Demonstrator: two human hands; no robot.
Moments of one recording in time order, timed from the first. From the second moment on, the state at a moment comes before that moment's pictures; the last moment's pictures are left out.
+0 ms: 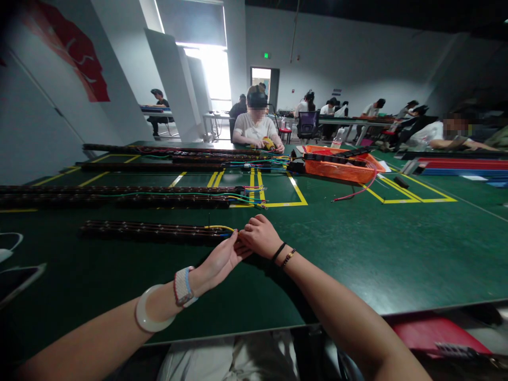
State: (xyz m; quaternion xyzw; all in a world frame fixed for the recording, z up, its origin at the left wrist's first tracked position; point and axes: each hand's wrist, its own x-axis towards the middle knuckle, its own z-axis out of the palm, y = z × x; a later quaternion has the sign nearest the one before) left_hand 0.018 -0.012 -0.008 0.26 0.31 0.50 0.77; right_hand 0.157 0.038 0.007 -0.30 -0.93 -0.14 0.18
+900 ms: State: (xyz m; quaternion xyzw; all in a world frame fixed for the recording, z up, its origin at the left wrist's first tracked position) left_hand 0.014 -0.004 -0.007 0.28 0.34 0.45 0.78; right_hand 0.183 0.046 0.022 -0.28 -0.95 0.03 0.14
